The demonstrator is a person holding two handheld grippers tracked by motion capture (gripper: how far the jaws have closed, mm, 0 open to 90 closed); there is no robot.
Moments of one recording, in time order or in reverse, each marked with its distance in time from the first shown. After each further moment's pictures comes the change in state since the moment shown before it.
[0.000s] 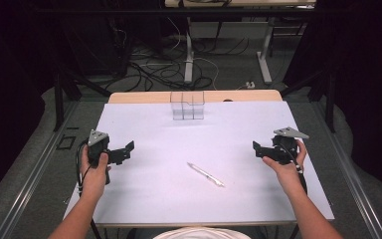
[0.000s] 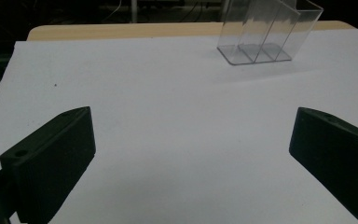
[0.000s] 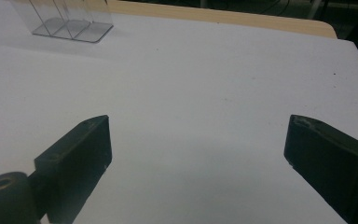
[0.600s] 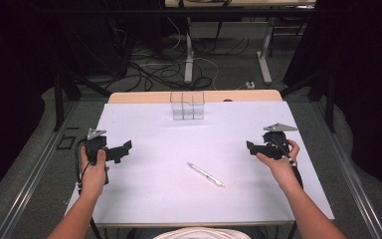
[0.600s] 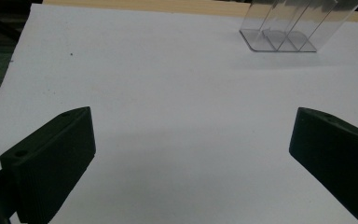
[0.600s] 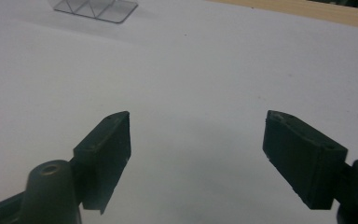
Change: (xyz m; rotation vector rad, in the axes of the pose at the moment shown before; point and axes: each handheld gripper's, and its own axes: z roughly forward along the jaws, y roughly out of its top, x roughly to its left) left arm 0.006 0.007 0.001 0.083 0.049 -0.098; right arm 0.016 0.014 0.013 0.100 0.063 -0.047
